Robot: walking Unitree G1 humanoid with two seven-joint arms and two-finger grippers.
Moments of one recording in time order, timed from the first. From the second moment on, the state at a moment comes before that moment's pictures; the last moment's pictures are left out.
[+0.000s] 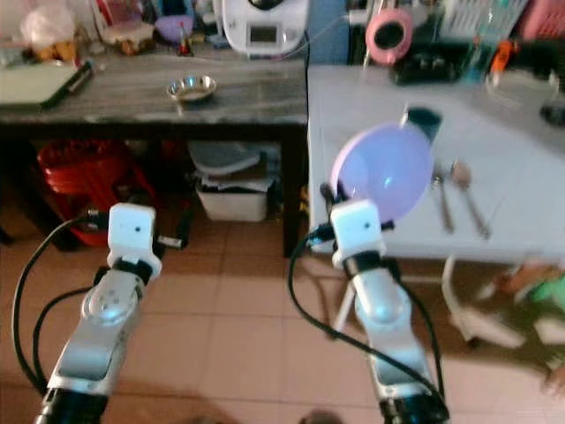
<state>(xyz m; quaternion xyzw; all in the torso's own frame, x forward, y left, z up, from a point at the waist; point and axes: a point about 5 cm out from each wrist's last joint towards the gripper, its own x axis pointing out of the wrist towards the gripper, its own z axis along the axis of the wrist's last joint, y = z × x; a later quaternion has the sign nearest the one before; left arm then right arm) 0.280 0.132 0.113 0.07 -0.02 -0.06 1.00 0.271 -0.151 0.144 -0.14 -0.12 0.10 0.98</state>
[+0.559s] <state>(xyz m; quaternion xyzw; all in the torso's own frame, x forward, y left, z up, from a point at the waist) 0.280 0.120 0.108 0.05 -0.01 -0.09 0.99 0.265 -0.149 0.138 -0.14 -0.08 0.10 0.98</state>
